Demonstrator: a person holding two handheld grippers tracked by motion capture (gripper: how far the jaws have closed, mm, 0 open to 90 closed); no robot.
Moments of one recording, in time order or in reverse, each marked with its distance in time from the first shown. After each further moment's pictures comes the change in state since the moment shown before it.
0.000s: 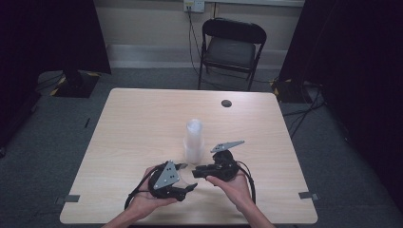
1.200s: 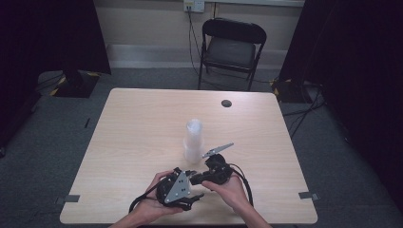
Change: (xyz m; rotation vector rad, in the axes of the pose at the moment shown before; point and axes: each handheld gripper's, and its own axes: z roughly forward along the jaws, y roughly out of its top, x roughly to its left) left arm -0.027 0.009 0.009 0.042 -0.043 0.183; right arm 0.000 -0.007 0.024 0.147 0.014 0.020
